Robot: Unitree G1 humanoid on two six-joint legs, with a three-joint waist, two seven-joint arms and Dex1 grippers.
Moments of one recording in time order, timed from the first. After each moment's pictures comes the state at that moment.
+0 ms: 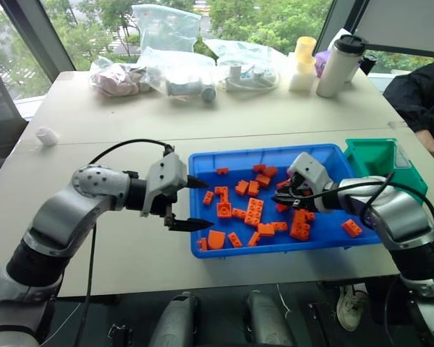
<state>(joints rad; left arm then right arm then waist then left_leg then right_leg) -0.51 0.79 -0.18 -0.41 -0.51 0.66 -1.09 -0.49 -0.81 0.19 -0.20 0.32 0.92 0.80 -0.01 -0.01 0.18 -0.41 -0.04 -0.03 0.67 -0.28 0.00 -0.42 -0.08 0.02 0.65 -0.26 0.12</state>
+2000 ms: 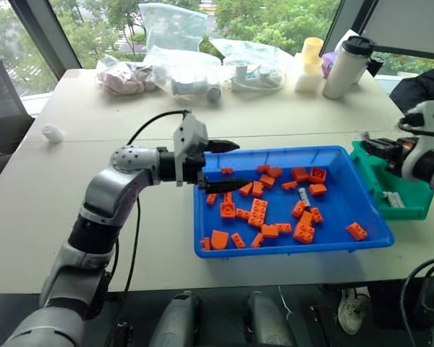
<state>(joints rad) -0.74 0.38 -0.18 -0.05 -0.47 0.48 -1.02 -0.49 -0.82 -0.54 -0.12 0.40 1.23 0.51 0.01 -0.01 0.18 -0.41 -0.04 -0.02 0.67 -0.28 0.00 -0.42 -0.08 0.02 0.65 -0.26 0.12</state>
